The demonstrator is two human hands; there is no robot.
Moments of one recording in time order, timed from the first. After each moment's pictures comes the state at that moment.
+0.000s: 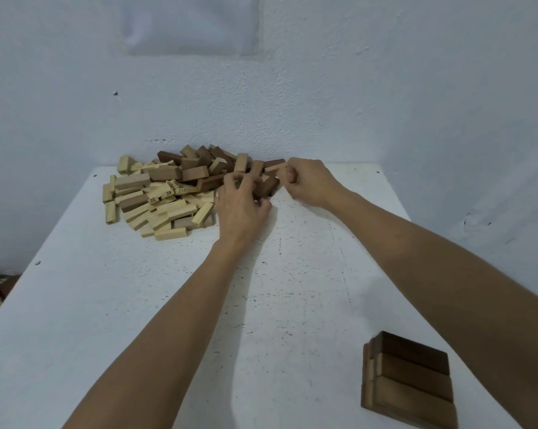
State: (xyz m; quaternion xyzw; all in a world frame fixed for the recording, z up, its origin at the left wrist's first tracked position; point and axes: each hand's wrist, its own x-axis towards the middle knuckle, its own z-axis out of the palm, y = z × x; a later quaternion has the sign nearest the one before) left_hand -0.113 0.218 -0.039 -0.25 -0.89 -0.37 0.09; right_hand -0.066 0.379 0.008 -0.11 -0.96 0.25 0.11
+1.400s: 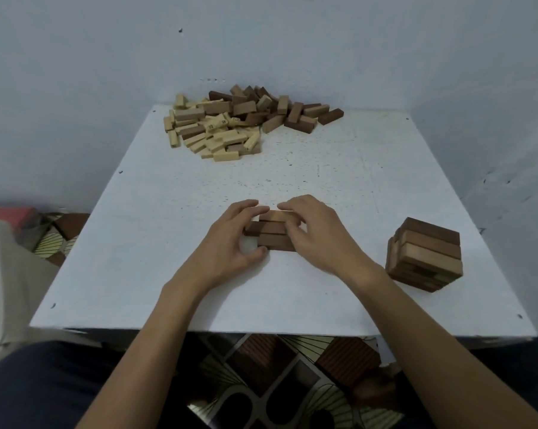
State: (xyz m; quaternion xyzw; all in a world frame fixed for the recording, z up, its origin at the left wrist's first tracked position) left_hand 0.036 -0.001 -0.036 -0.40 -0.84 -0.35 -0.08; right_hand 0.121 0.181 -0.015 -0.08 -0.93 0.33 0.09
